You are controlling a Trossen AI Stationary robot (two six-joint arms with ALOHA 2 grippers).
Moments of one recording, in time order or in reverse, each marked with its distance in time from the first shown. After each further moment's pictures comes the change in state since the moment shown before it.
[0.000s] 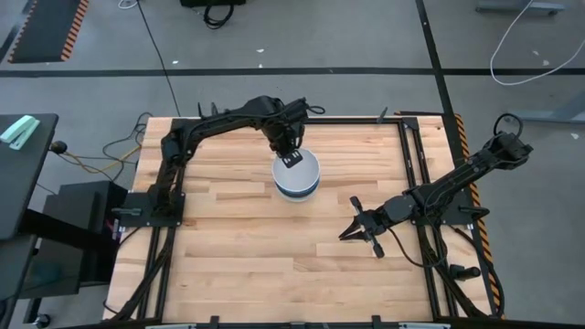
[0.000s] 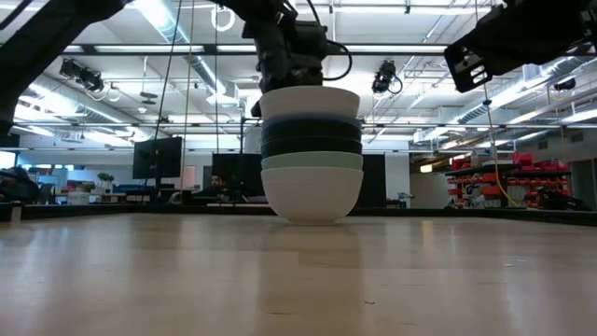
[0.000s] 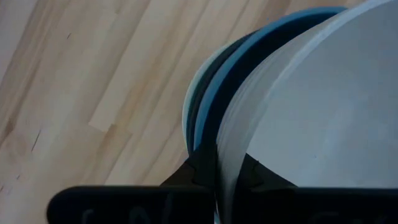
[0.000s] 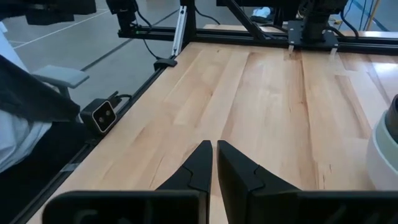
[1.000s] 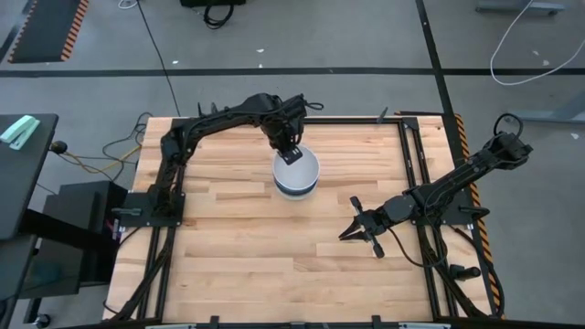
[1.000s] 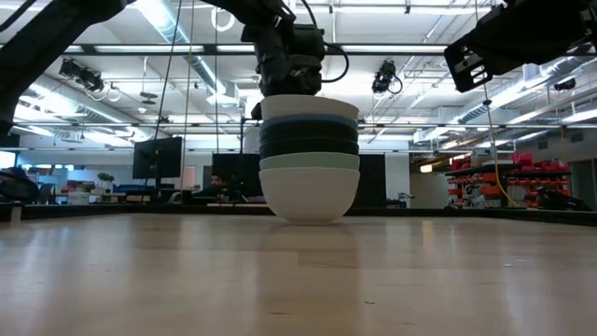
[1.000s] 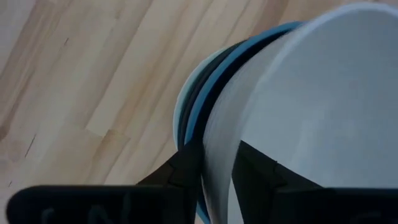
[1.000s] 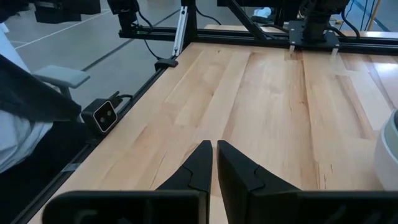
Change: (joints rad) left arm 0.025 0.002 0.000 0.014 0.044 0.004; right arm 0.000 0.000 0.000 0.002 0.000 0.000
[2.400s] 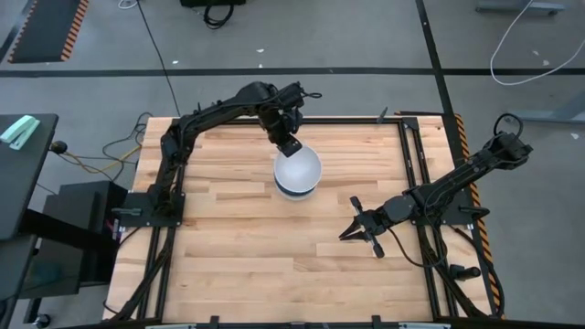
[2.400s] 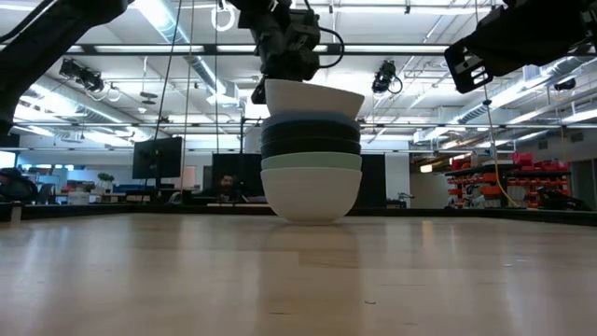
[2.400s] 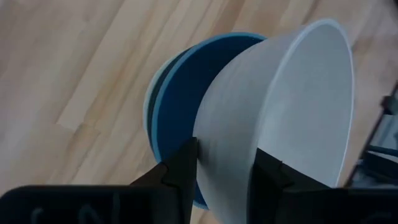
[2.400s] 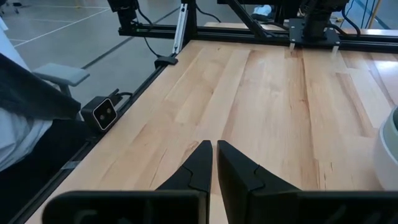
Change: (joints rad) left arm 0.025 0.007 0.156 -0.129 0.138 -0.010; right arm 0.000 0.000 0.000 -0.008 0.000 0.000
